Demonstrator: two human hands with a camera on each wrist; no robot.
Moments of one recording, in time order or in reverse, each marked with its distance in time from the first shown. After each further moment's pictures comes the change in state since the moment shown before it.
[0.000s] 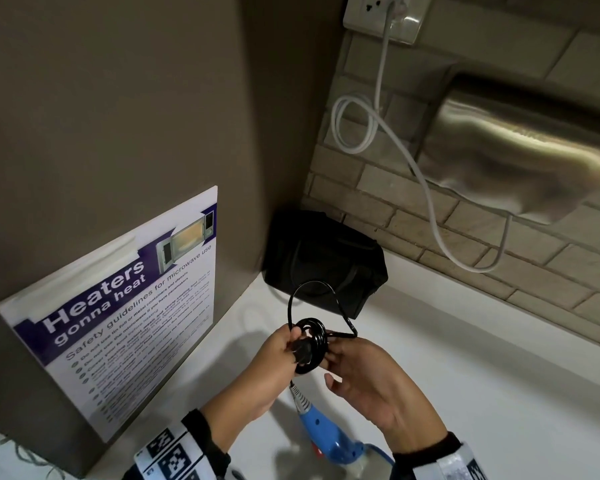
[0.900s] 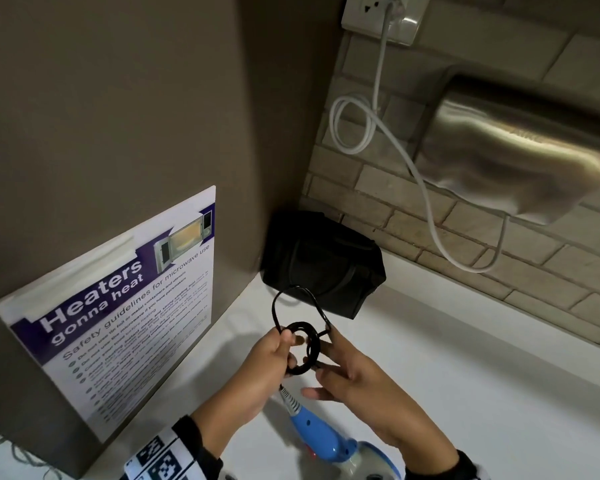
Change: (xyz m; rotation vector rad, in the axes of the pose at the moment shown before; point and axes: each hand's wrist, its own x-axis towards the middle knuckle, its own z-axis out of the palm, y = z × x) left_hand -0.010 0.006 -0.003 0.000 0.102 -0.037; right_hand -0.026 0.009 -0.002 -0.624 -0.168 -0.278
